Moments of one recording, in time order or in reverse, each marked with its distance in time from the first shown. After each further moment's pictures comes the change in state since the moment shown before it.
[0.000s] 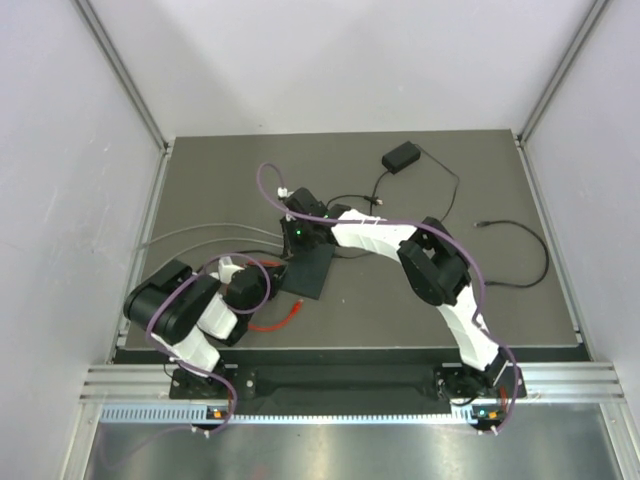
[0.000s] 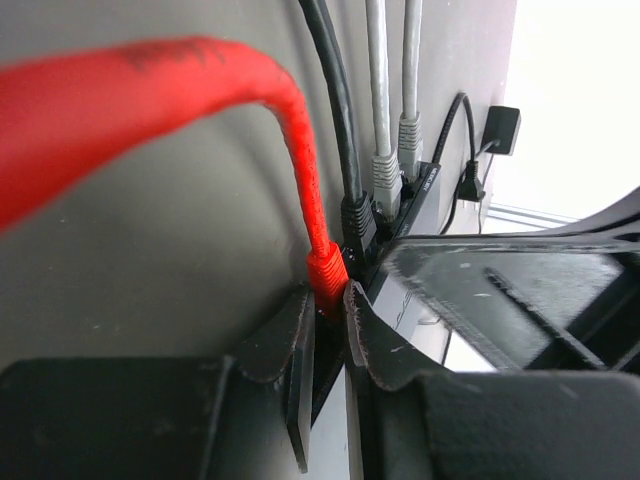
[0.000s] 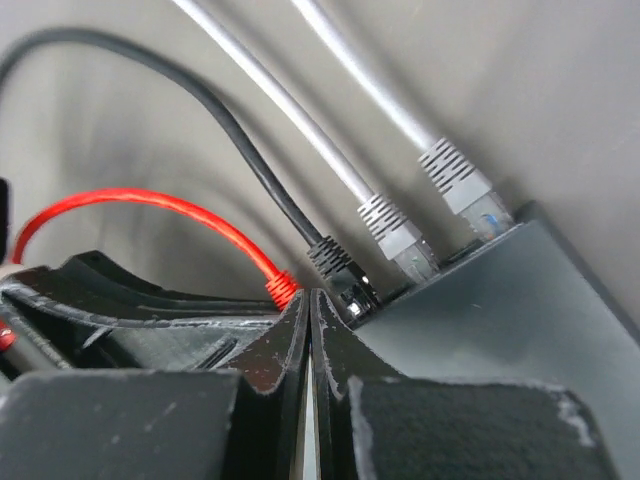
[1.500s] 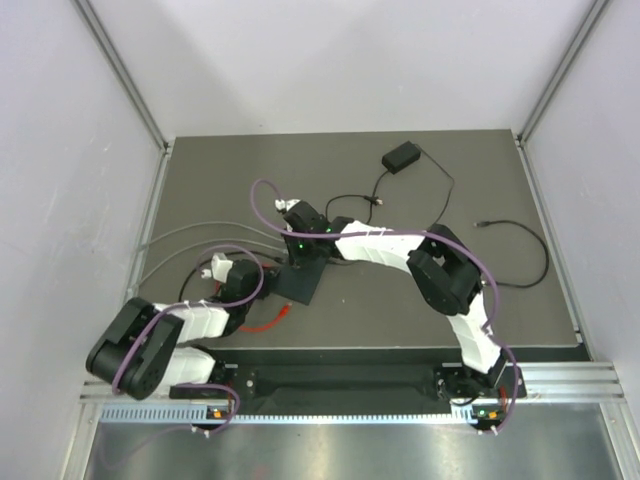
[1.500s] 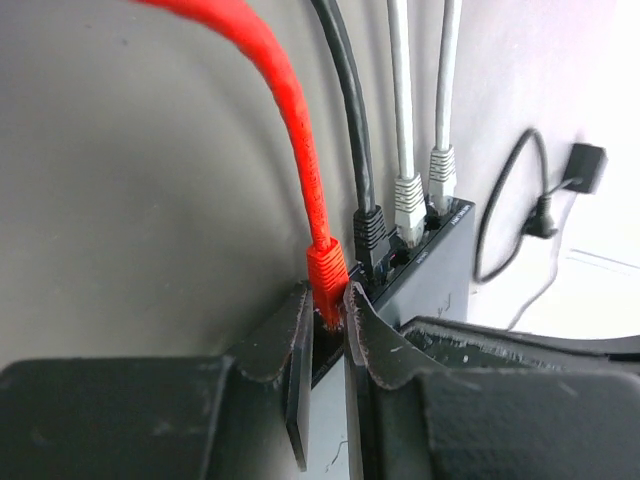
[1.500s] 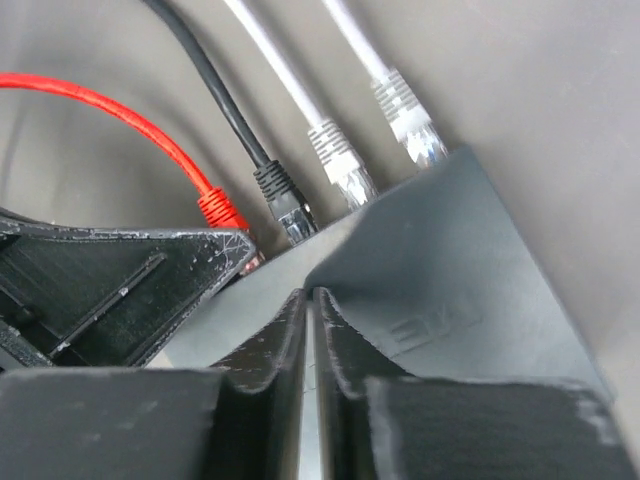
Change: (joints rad) left arm 0.019 -0.361 0.119 -0.679 -0.075 0.044; right arm 0.063 -0.101 -0.147 0.029 0.142 -0.121
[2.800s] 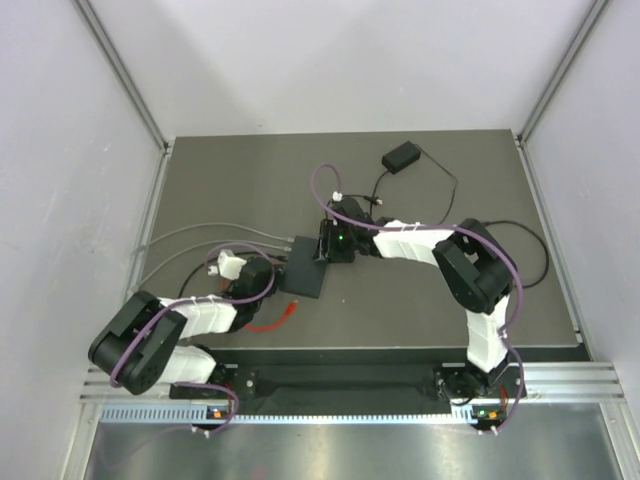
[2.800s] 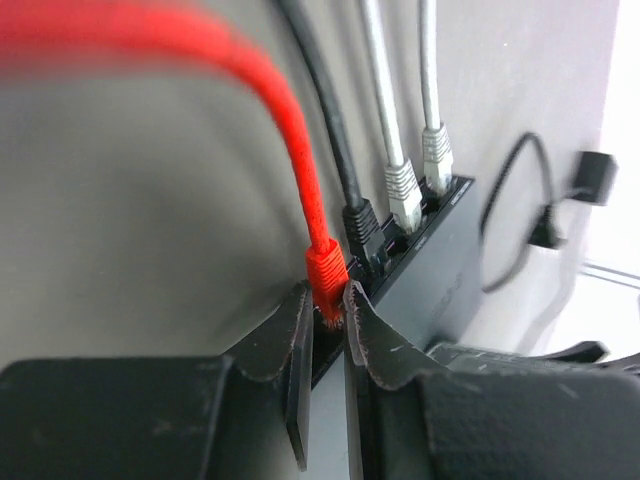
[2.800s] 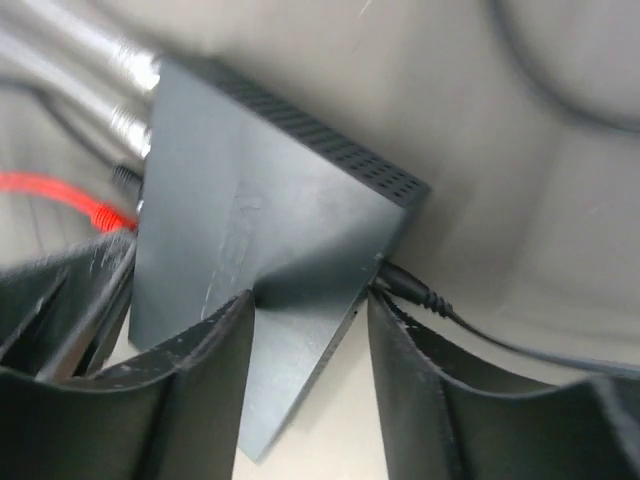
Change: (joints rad) left arm -0.104 0.064 0.023 0.043 -0.109 -0.070; right arm -0.183 -0.173 -0.362 0.207 -0.105 0.331
